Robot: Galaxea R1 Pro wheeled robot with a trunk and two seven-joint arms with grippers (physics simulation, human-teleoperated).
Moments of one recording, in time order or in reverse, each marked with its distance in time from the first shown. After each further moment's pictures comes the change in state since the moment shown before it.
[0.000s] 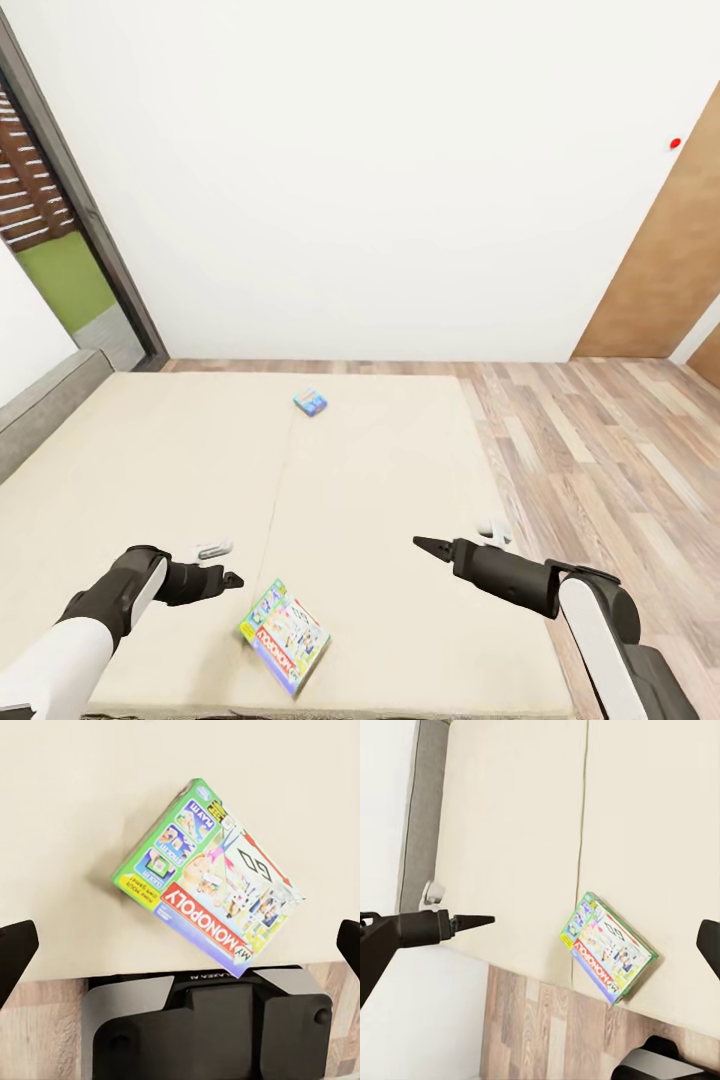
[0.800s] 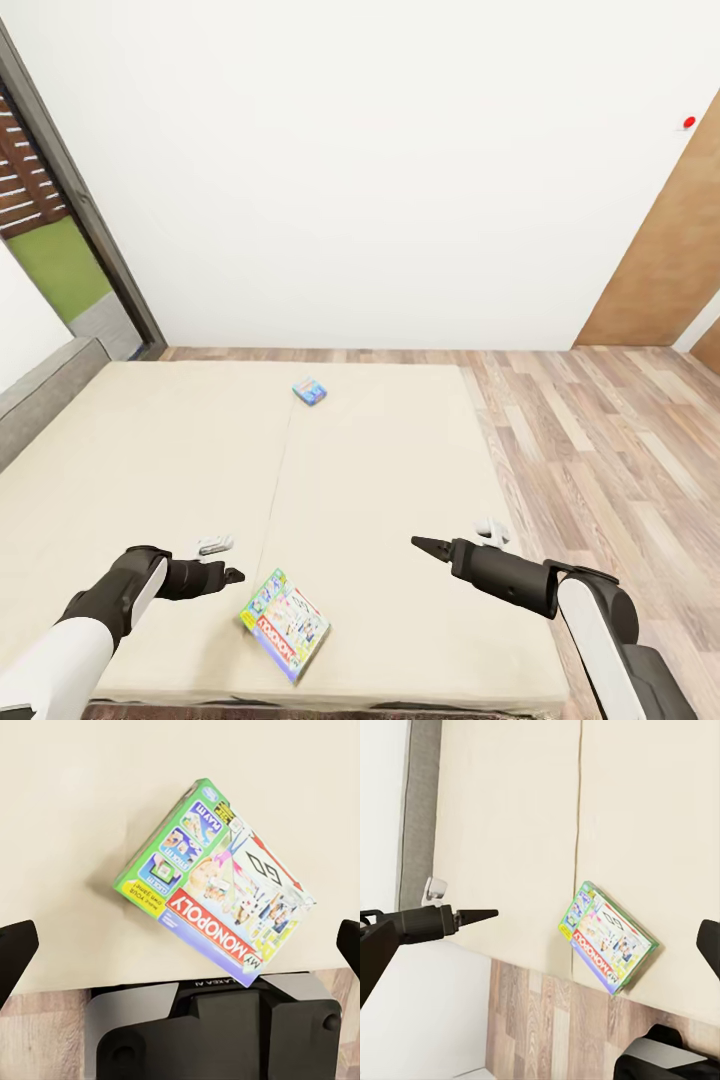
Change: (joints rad) left arm 0.000 0.000 -0.001 0.000 0.001 -0.055 -0.004; right arm 0.000 0.003 0.003 0.000 -0.003 0.000 0.003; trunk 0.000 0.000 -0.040
